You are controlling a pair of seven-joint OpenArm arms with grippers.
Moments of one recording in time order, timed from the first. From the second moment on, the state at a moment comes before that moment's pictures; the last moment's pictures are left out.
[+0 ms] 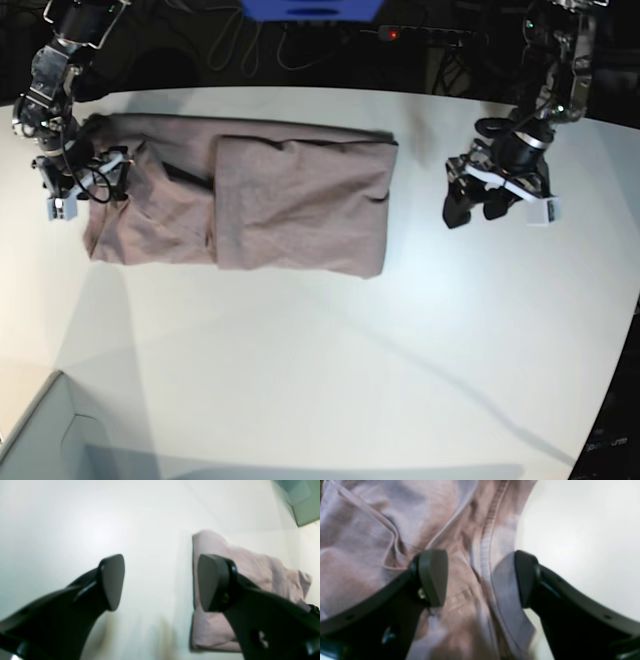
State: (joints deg) left arm 17.9 -19.7 -0.1 87.7 -46.2 -10.0 13.6; right arm -5.4 6.5 37.7 69.7 -4.3 38.4 -21.2
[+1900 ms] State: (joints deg) left arm 17.9 -19.9 -0.1 78.8 -45.9 -10.0 13.2; right arm -0.3 -8.4 -8.6 86.5 -5.0 38.8 -38.5
